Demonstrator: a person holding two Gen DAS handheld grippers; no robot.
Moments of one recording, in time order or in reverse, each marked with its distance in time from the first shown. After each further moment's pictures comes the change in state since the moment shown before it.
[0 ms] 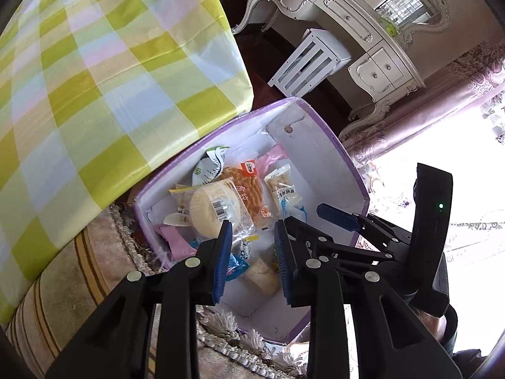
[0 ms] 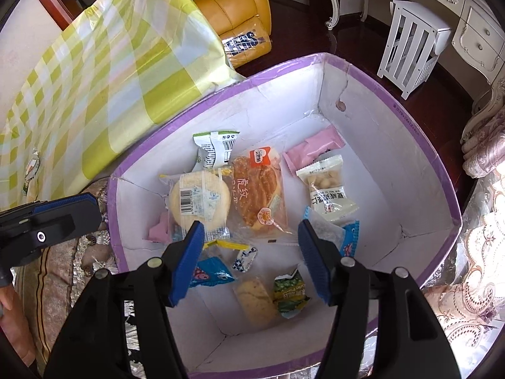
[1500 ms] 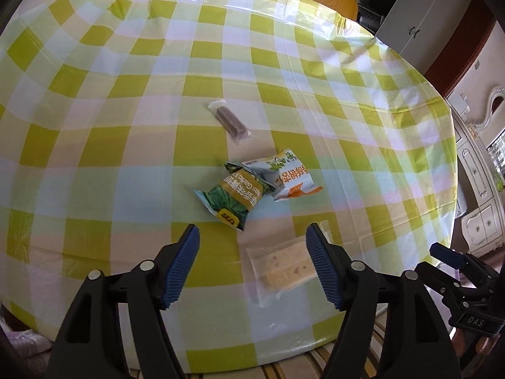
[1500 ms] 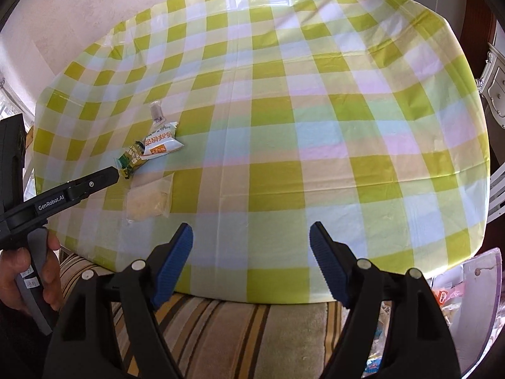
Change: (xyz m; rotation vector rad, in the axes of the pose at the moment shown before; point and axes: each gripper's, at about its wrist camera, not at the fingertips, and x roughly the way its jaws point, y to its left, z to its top) left arm -0.207 0.305 -0.087 -0.463 -0.408 0.465; right arm 0.014 0.322 0.046 -0.508 -0.051 0.199
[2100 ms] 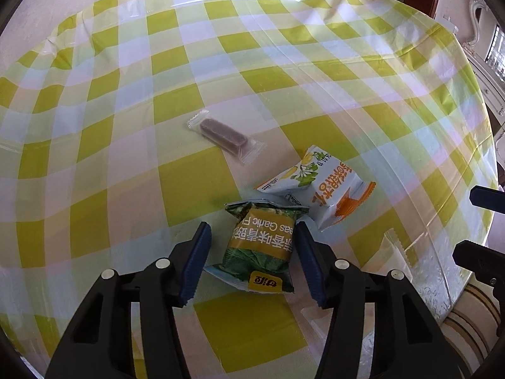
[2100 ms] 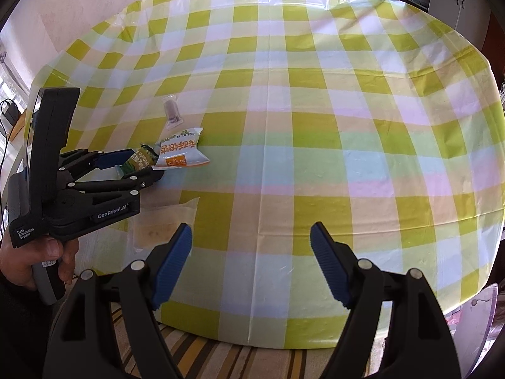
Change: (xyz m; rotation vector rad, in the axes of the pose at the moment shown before) left arm 0.059 -0.005 0.026 0.303 0.047 0.097; right arm 0.038 0.041 0.027 -0.079 0.023 -0.023
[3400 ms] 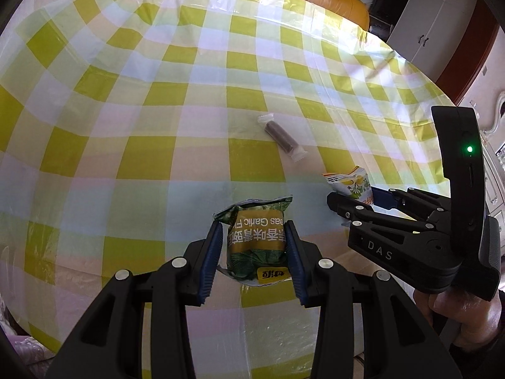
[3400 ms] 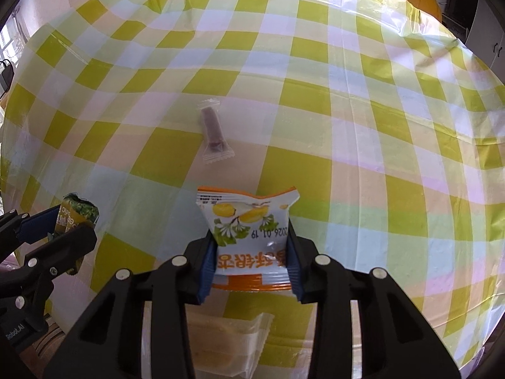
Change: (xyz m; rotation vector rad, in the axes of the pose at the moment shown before) left arm -0.059 0.045 -0.042 -0.342 -0.092 -0.058; right arm 0.073 0.068 0.055 -0.171 0.000 -0.019
